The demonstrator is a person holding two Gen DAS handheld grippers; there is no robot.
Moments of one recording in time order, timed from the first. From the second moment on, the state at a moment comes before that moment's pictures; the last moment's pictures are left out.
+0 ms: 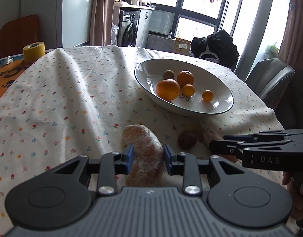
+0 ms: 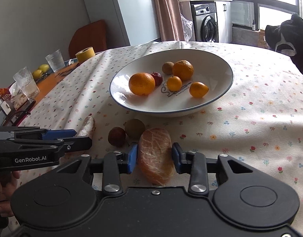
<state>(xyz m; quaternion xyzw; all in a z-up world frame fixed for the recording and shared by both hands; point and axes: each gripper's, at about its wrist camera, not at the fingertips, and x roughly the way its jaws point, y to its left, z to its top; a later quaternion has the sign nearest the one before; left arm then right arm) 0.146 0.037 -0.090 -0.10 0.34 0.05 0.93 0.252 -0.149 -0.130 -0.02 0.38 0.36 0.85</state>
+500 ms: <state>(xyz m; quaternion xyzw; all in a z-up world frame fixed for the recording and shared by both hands) 0.133 0.055 -0.081 -0.13 0.33 0.04 0.93 0.246 -0.162 -0.120 0.00 0.37 0.36 0.86</state>
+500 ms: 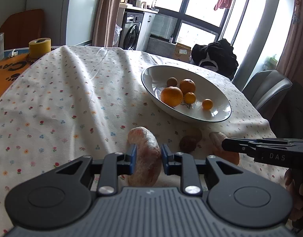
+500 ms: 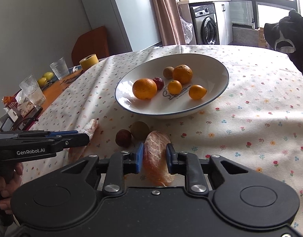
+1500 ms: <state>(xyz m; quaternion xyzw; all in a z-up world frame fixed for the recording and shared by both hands) 0.122 0.103 -0.085 -0.19 0.32 0.06 0.92 0.267 -0.195 -0.120 0.07 0.39 0.36 0.85</state>
